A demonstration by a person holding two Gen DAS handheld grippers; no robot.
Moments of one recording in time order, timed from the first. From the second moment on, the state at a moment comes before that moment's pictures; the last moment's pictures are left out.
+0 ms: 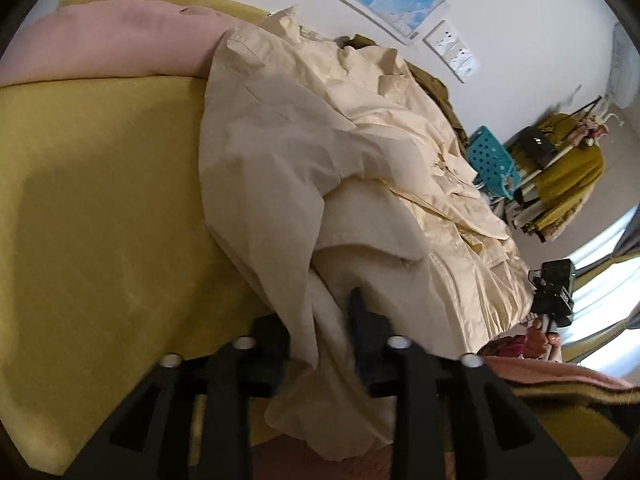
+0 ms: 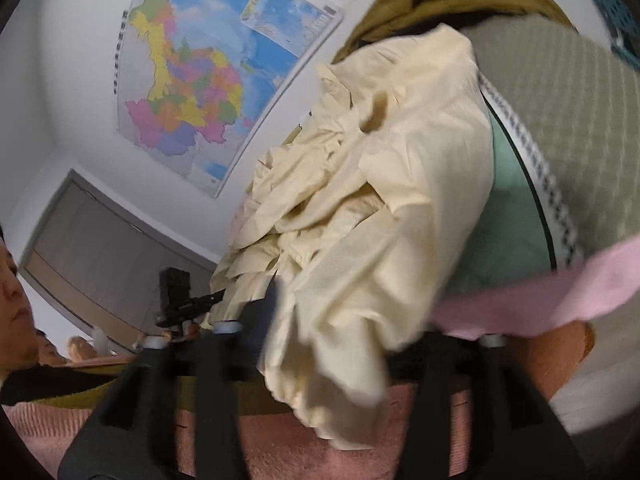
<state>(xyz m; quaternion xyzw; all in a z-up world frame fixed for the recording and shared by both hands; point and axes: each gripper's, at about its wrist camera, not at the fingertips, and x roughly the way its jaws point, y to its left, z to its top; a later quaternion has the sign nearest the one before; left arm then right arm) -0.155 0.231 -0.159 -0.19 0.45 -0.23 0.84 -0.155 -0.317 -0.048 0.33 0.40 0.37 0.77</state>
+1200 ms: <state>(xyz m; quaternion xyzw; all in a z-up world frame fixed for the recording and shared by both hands) -0.080 0.259 -0.036 -0.31 0.37 -0.24 0.84 -0.060 -0.302 0.077 0.38 0.27 0.43 0.77</state>
